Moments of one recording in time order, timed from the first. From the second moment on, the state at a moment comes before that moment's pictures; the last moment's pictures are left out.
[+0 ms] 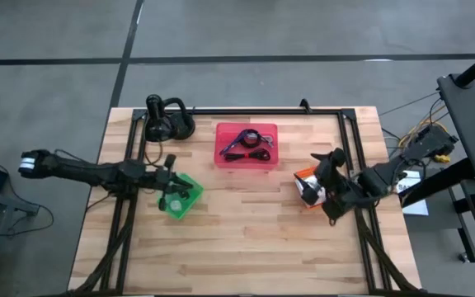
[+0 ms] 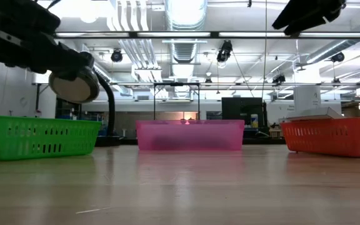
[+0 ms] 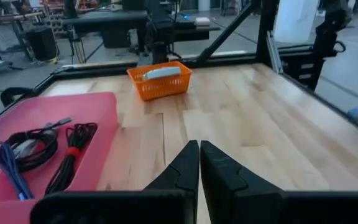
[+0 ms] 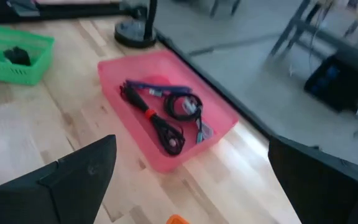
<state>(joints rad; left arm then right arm) -0.08 0.50 0.11 0.25 0.01 0.05 0.55 1.13 0.95 -0.94 1.06 0.84</state>
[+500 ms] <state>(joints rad) -0.08 0.08 0.13 -0.11 0.02 0.12 0.87 1.13 0.65 -0.85 1.26 1.12</state>
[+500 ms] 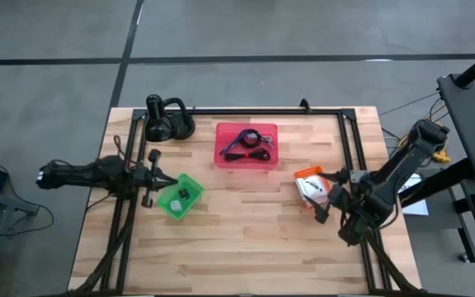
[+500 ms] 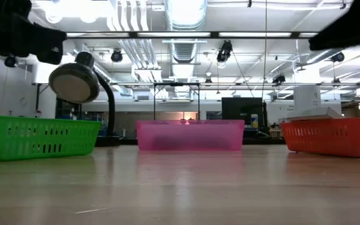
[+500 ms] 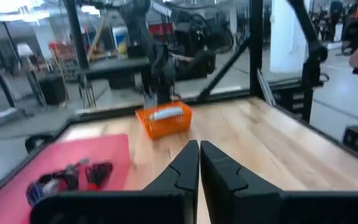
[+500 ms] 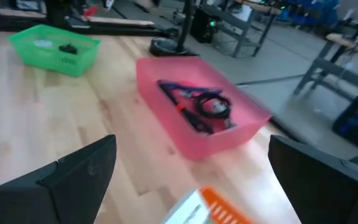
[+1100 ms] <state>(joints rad) -0.08 0.03 0.13 -0.11 0.02 0.12 0.66 1.09 0.30 0.74 0.46 -0.15</state>
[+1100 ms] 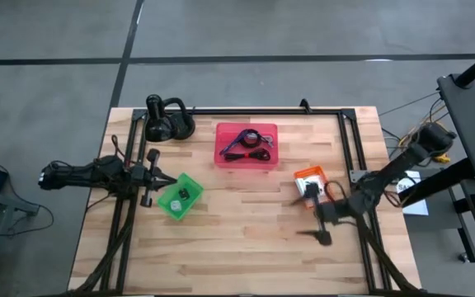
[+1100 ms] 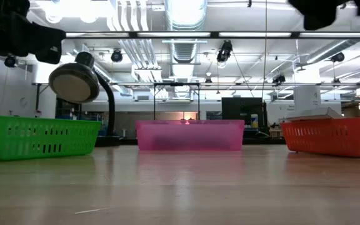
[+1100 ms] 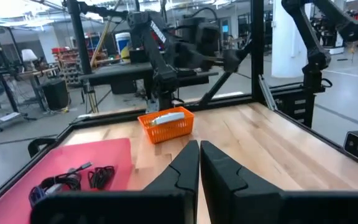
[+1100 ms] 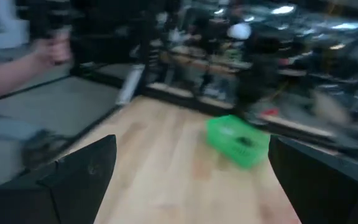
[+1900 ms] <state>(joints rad) -0.08 0.03 0.13 -0.11 0.02 0.11 0.05 0.48 0.05 0.44 0.31 -0.11</state>
